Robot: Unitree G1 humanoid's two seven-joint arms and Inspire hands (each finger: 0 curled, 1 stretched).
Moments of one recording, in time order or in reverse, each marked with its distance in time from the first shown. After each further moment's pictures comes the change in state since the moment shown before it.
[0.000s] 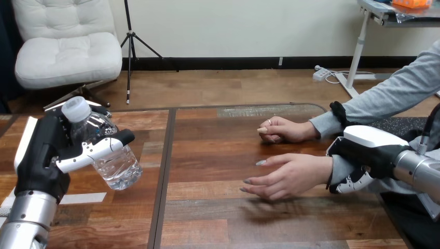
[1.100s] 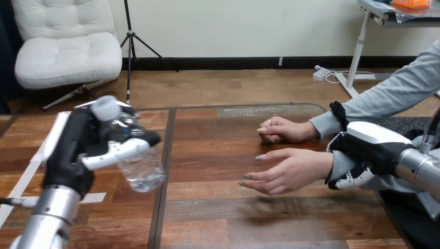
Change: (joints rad) left arm -0.003 -0.022 -0.102 -0.088 0.023 0.090 0.000; right arm 0.010 0.000 -0.045 -0.013 0.035 -0.001 0.013
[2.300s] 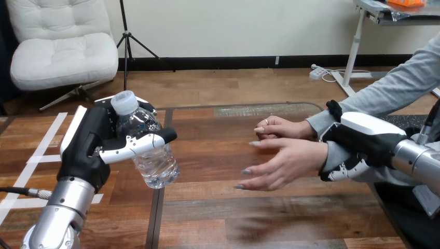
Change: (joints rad) left arm -0.038 -0.014 -0.035 -0.007 0.008 0.036 -0.003; right arm 0.012 -0.003 -0.037 -0.094 0.036 0.000 0.057
